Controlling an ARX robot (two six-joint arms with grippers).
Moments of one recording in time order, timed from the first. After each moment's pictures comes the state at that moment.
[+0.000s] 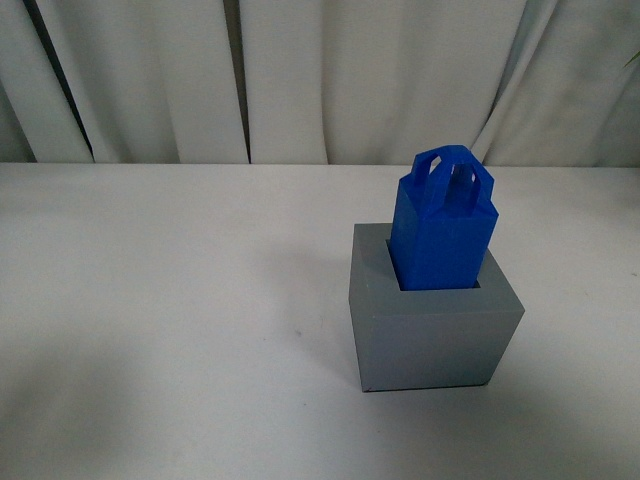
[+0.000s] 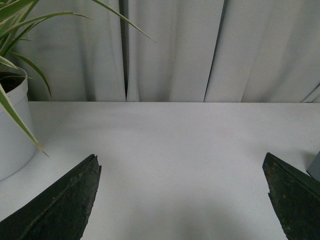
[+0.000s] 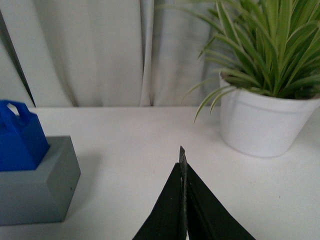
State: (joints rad) left arm 0.00 0.00 0.02 0.00 0.00 0.00; right arm 0.00 0.01 0.01 0.01 0.00 -0.01
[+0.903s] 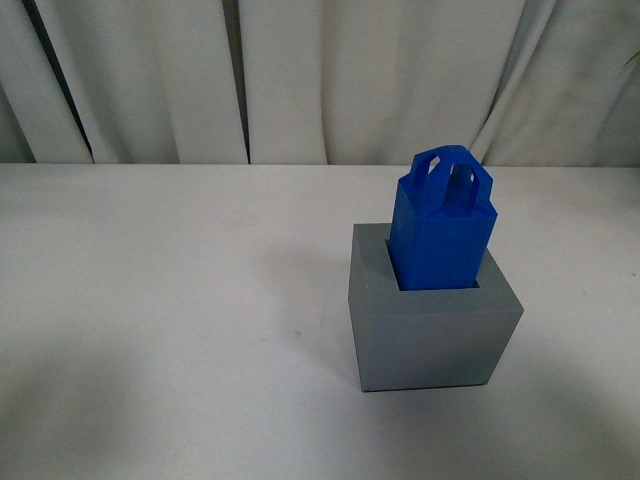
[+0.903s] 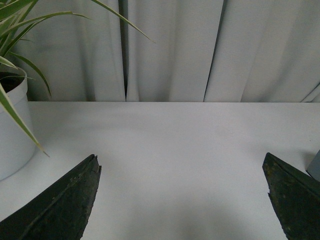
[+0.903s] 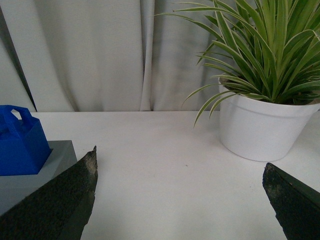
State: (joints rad) left arm 0.00 0.00 0.02 0.00 0.00 0.00; right arm 0.00 0.00 0.01 0.00 0.00 -0.01
